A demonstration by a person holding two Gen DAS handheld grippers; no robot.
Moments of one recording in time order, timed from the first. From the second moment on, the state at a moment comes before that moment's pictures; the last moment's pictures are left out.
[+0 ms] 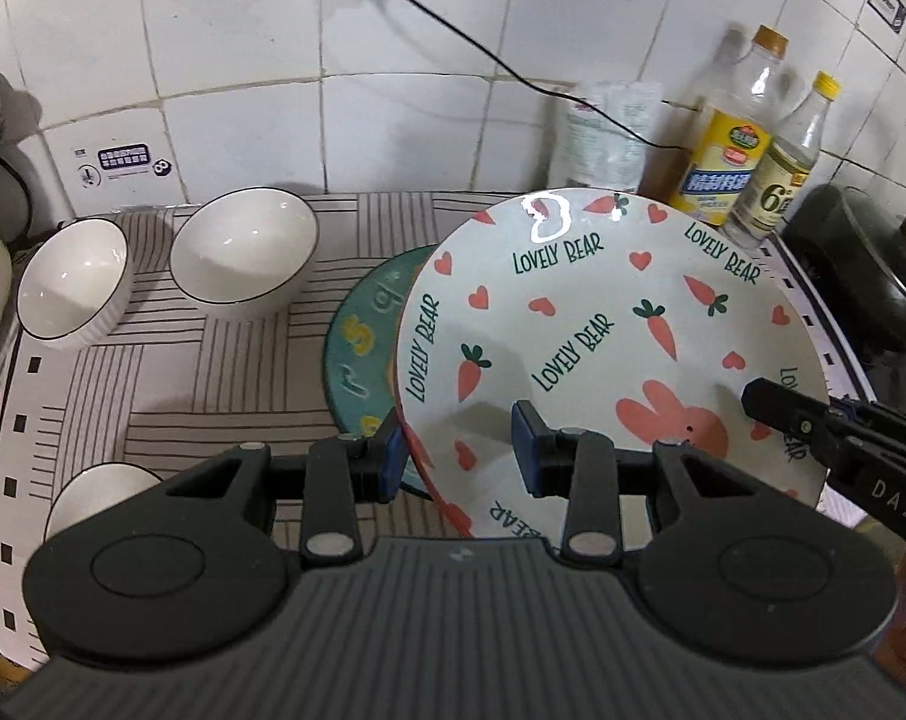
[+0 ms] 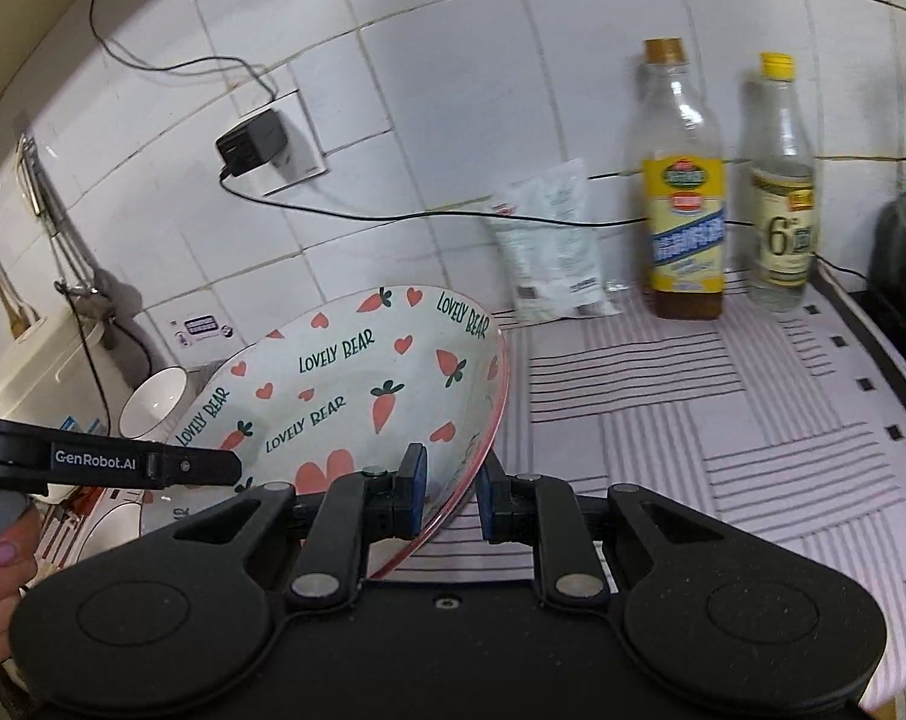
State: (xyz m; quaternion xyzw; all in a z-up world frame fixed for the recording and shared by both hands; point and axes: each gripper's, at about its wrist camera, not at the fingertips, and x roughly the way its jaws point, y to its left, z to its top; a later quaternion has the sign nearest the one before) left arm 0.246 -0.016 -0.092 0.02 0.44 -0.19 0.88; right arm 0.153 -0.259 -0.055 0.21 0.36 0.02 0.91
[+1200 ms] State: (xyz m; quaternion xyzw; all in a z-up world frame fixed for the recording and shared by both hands) left arm 0.334 0.003 -0.168 0.00 0.56 -0.13 0.82; right arm 0.233 -0.220 -0.123 0.19 0.45 0.03 0.87
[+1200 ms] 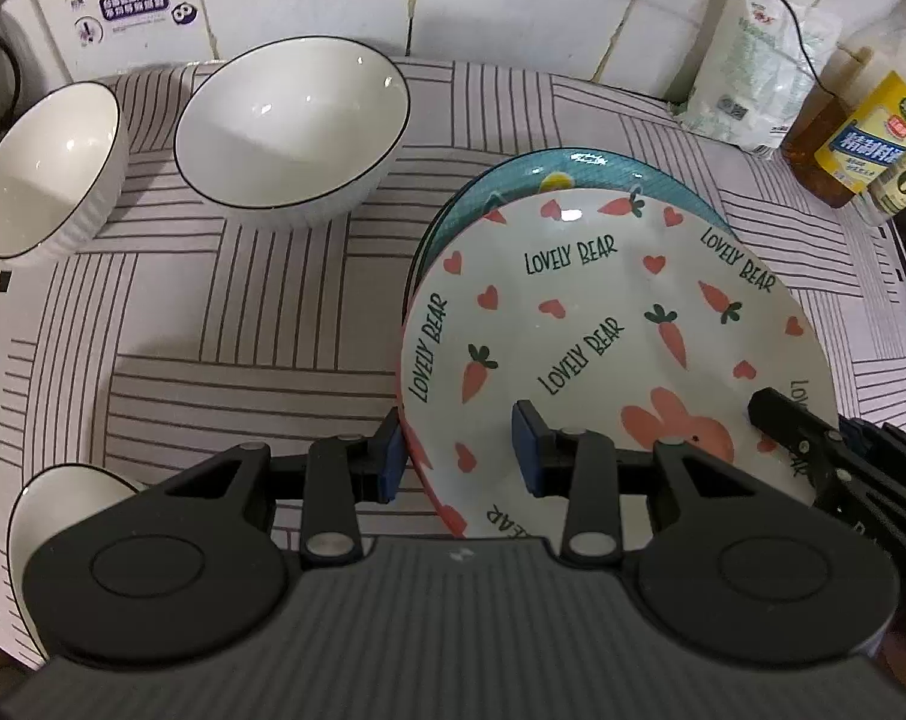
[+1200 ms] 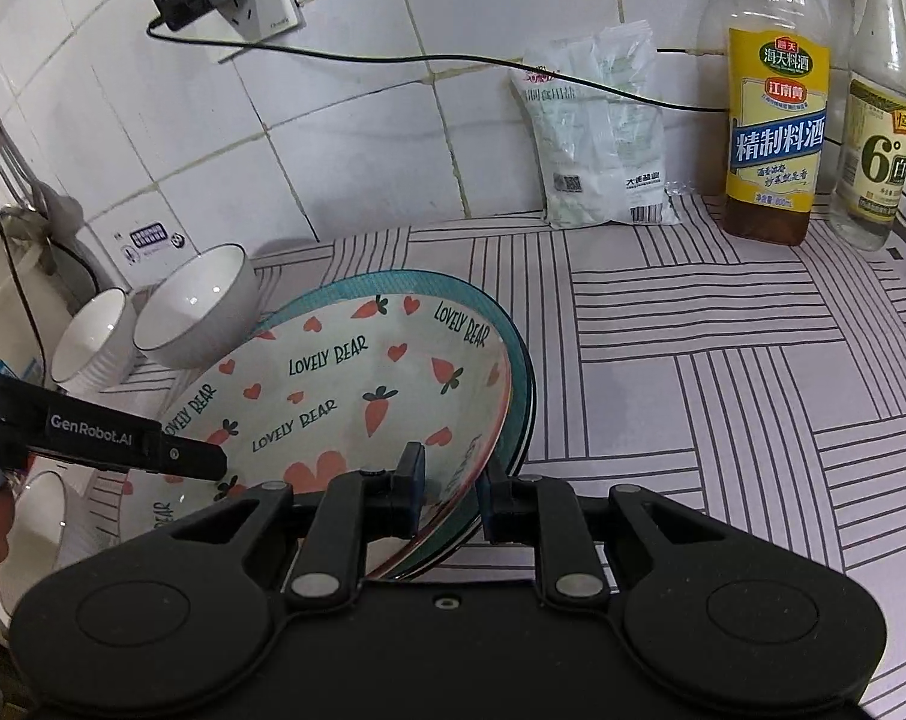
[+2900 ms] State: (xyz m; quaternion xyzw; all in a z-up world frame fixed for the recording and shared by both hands) left arm 0.250 0.013 -0.087 0.04 0.49 -0.12 0.86; right arm 0.199 -0.193 -0.081 0.12 0.40 0.00 0.91
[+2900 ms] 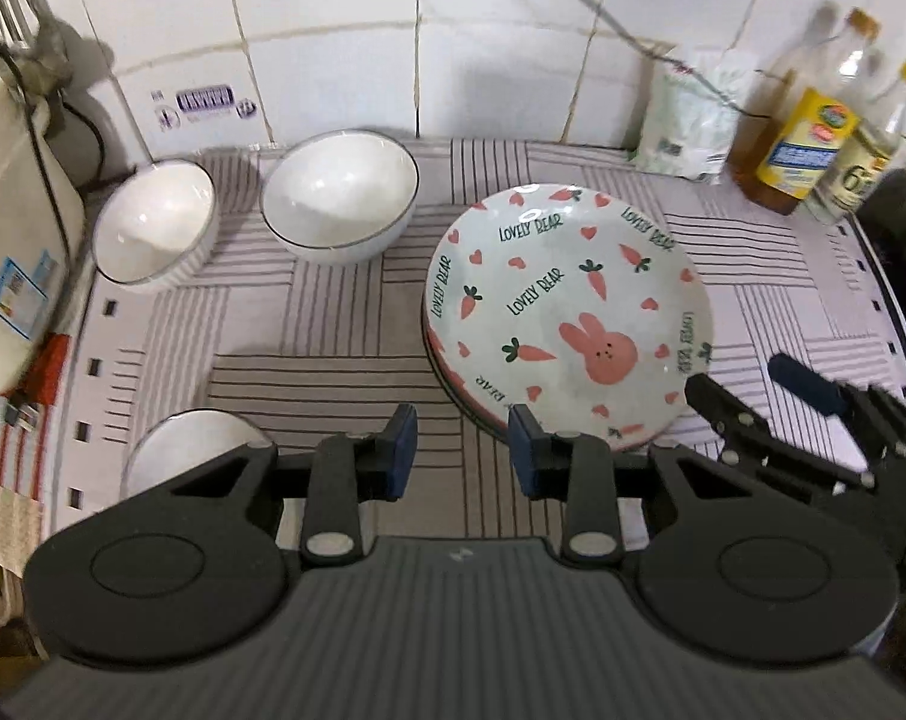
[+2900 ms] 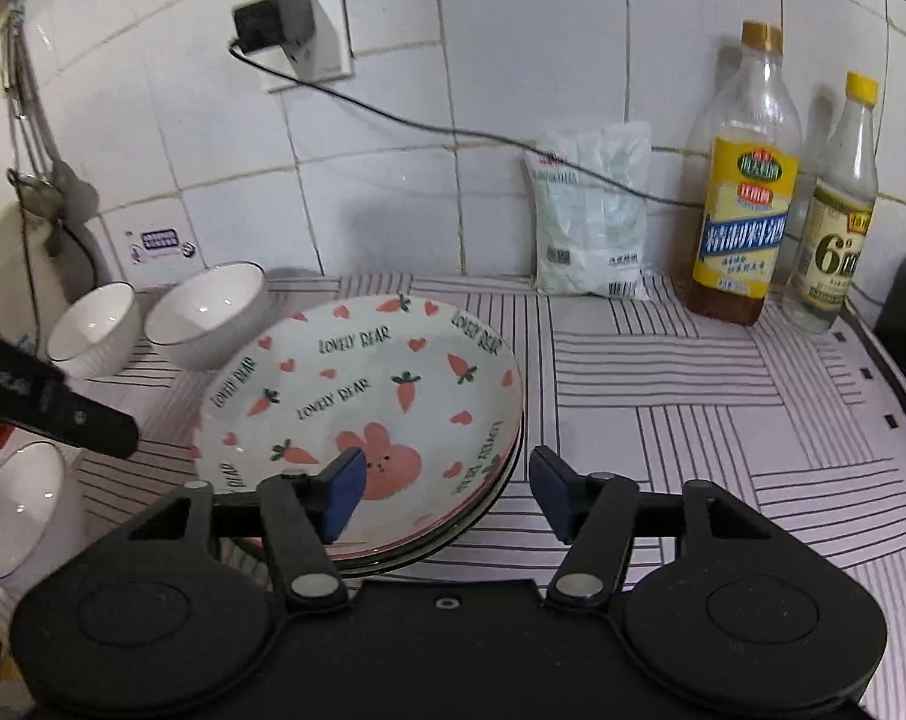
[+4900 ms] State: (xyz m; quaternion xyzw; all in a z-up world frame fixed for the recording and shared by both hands) left arm 0.209 0.222 -0.170 -0.02 0.45 -0.09 0.89; right arm 0.215 -0.013 -0.077 0.11 0.47 0.24 0.84
